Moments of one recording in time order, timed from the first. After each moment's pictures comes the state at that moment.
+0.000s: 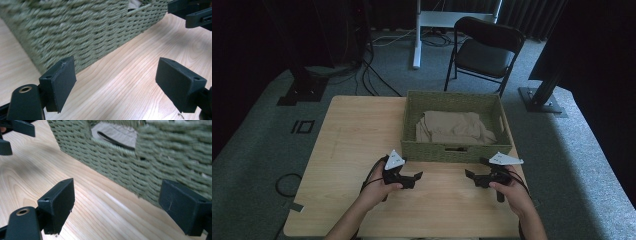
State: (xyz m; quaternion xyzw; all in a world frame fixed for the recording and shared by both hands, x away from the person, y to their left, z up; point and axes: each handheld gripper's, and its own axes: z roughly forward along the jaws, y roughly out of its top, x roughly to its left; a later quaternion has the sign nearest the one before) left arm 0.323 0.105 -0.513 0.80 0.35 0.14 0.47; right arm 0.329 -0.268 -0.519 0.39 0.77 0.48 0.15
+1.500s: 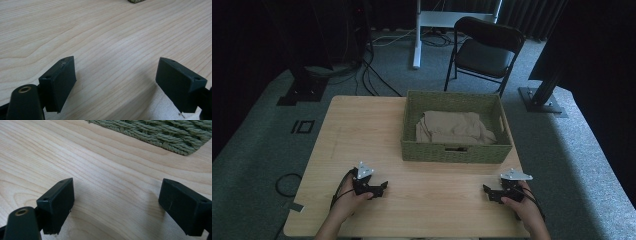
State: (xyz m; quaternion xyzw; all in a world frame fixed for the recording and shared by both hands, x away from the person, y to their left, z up) left arm 0.304 0.193 -0.552 0.80 0.45 0.18 0.35; right arm 0.294 -0.312 -0.557 0.48 0.79 0.34 0.20
